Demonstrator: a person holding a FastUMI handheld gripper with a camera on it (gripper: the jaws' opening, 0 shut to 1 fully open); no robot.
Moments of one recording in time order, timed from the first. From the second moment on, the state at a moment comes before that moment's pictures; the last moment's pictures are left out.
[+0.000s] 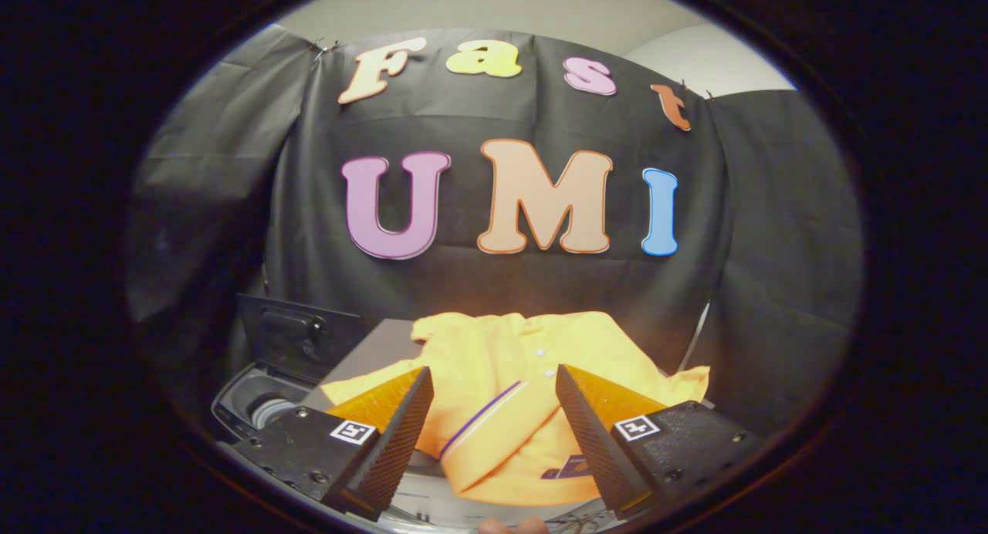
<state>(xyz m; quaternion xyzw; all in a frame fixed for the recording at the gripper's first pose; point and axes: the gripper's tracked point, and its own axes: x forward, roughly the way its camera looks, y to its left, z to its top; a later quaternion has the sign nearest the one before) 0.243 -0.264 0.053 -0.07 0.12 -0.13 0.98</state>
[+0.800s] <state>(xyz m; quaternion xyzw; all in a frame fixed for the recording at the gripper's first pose) 0.301 -0.305 -0.005 -0.01 0.27 -0.14 0.95</state>
